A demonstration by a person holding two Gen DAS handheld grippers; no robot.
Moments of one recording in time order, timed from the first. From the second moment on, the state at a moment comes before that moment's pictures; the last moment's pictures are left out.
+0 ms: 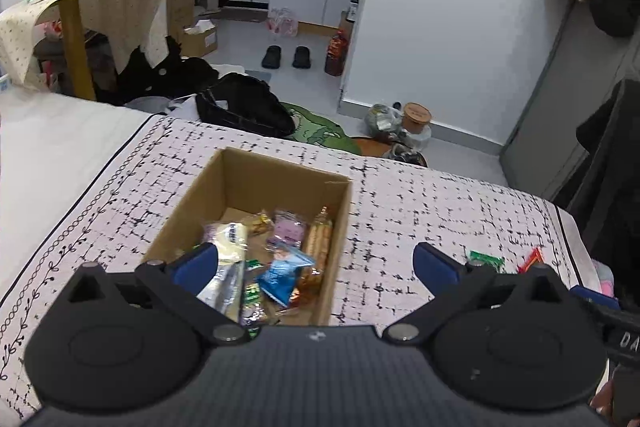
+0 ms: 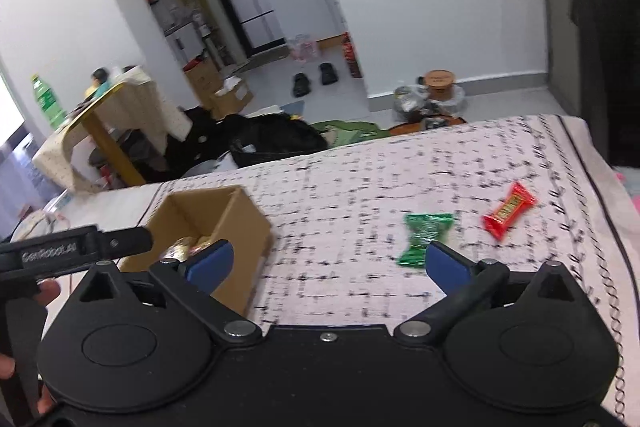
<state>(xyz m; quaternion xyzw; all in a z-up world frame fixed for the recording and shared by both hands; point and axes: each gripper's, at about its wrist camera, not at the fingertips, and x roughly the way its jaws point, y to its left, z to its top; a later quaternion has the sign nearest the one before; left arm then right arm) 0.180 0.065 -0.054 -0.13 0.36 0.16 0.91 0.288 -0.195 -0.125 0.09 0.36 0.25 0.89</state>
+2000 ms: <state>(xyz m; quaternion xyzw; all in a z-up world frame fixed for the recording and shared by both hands) 0.356 -0.056 -0.187 -0.13 0.45 0.02 0.88 0.389 -0.279 -0.227 0.23 0.42 0.09 0.87</state>
